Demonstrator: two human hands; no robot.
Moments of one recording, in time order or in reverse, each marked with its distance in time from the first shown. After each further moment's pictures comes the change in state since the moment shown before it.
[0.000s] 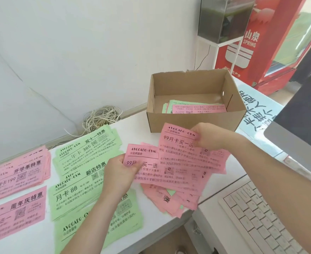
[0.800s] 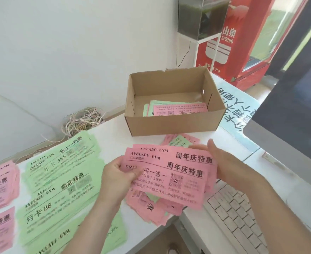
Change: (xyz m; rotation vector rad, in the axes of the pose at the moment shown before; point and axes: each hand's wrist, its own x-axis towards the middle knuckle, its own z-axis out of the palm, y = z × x) left_hand 0.000 0.020 0.039 -0.294 -0.181 -0.093; right_hand -0.084 0.031 0.035 1.052 0.041 0.186
